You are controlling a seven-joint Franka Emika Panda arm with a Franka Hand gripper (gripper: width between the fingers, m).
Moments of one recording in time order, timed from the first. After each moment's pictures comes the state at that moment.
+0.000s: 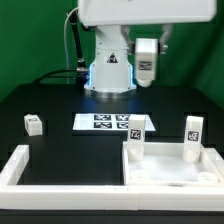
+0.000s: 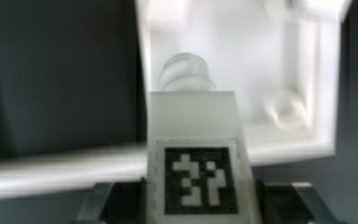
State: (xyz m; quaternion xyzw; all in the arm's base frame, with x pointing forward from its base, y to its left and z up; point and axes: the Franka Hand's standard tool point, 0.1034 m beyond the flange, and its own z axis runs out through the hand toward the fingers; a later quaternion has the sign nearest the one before) arm 0.637 0.018 0.218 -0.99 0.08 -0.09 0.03
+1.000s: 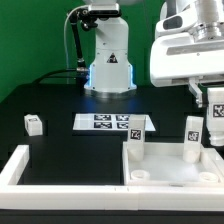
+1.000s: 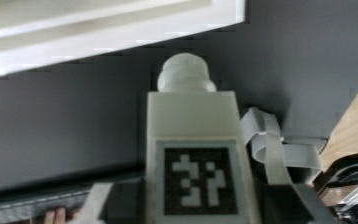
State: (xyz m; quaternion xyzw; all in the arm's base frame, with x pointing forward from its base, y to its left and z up) arm 0.658 0.099 0.157 -0.93 0.11 -0.36 0.03
